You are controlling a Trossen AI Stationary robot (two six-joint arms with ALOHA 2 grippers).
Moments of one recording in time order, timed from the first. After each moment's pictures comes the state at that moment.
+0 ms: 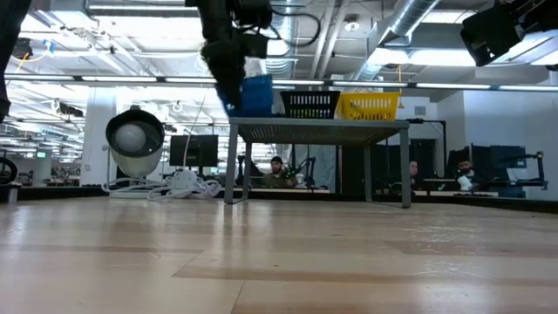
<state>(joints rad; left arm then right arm) 0.37 1.73 1.61 -1.09 -0.10 0.36 0.60 0.69 0.42 -0.05 0.31 0.25</state>
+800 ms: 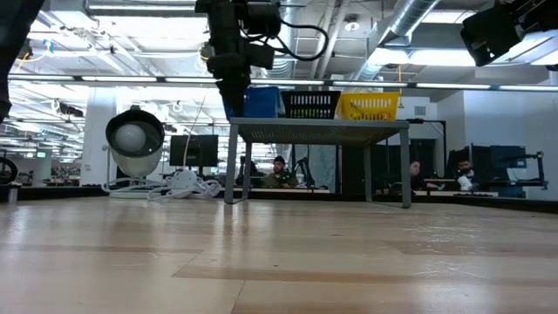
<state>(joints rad) 0.36 1.81 1.66 -1.12 -0.15 0.39 0.60 0.69 0.42 -0.05 0.31 0.25</state>
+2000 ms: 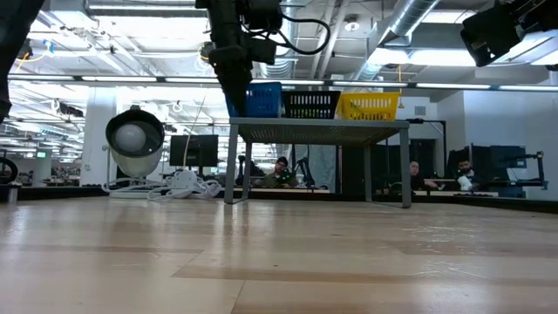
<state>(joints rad) 0.35 1.81 1.68 -1.13 -0.13 0.35 0.60 0.69 0.42 -0.05 0.31 0.26</state>
